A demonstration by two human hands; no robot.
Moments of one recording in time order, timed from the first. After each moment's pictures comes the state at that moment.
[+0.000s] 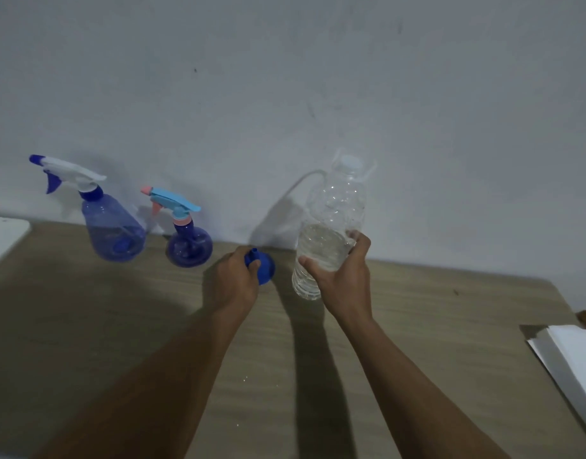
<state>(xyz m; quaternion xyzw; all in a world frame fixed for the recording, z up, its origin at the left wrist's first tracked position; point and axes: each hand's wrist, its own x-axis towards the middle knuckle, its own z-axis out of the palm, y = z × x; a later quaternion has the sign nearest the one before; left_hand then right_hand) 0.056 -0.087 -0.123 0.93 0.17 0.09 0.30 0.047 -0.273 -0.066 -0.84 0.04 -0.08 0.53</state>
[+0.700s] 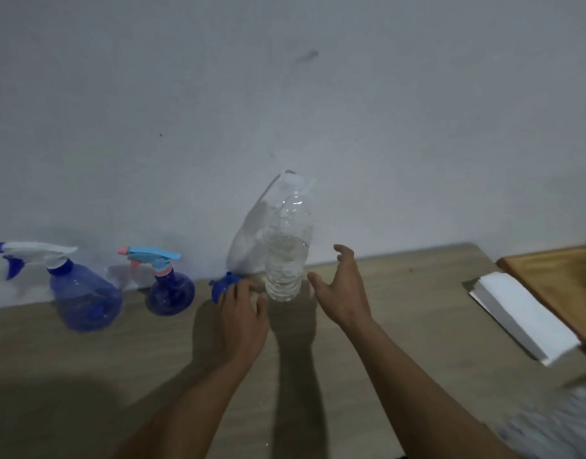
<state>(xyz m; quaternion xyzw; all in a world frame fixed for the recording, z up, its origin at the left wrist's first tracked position) 0.020 -0.094 -0.096 0.92 0.01 0.14 0.37 0.024 -0.273 -0.040 -0.89 0.14 -0.08 0.43</state>
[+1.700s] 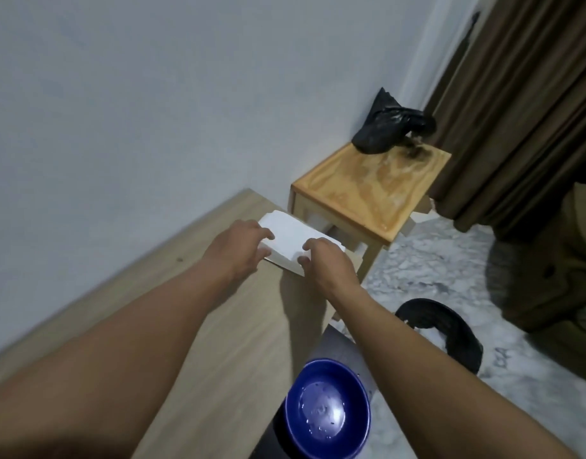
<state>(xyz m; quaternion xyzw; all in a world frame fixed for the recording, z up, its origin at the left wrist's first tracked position) 0.066 -0.550 -0.080 0.83 -0.54 -0.07 0.14 -0.096 -0.658 -0.083 -0.91 0.38 -0.03 0.17</state>
